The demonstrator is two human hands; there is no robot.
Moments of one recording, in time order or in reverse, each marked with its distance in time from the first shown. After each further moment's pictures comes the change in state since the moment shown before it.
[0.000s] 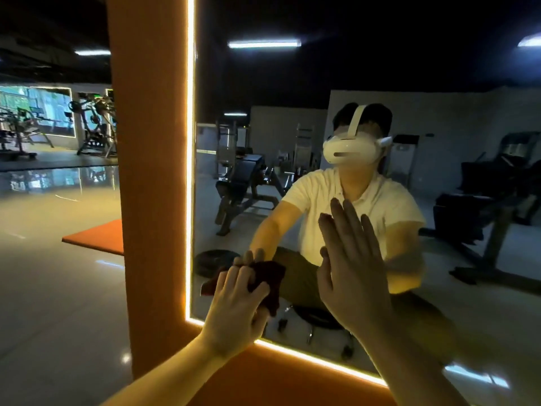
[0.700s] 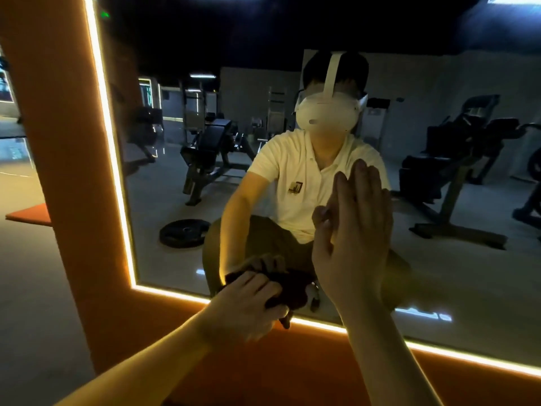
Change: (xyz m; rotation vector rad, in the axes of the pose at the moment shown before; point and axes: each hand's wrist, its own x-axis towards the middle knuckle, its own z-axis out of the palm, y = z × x) left_hand -0.008 0.068 0.058 0.093 -0.185 0.625; right_hand -0.046 0.041 -0.015 0.054 0.148 0.326
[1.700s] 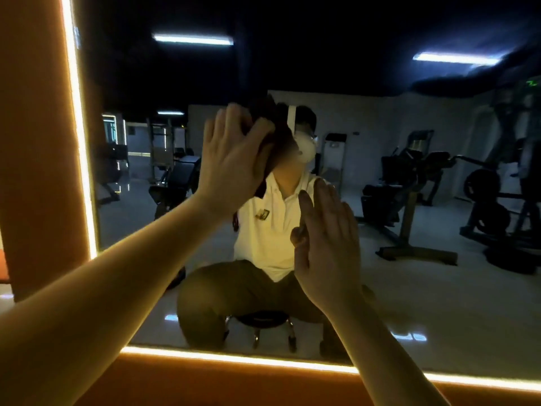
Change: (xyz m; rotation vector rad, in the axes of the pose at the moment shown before) left_hand 0.210 -0.154 -0.144 0.114 0.617 -0.431; right_hand 0.044 0.007 -0.028 -0.088 -0.052 -0.111
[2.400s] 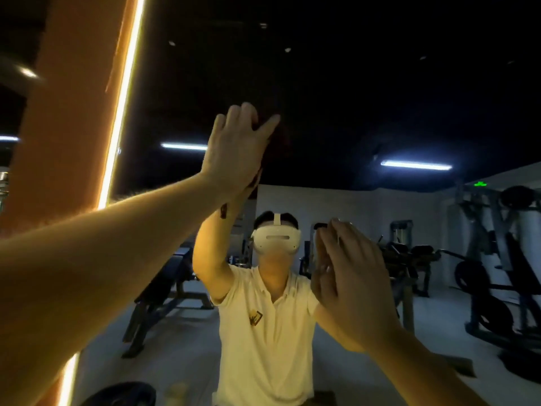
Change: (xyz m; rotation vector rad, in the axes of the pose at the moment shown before) left_hand 0.213 -0.066 -0.020 0.386 -0.006 0.112; right_hand 0.150 0.032 -0.052 -0.148 0.208 -0.144
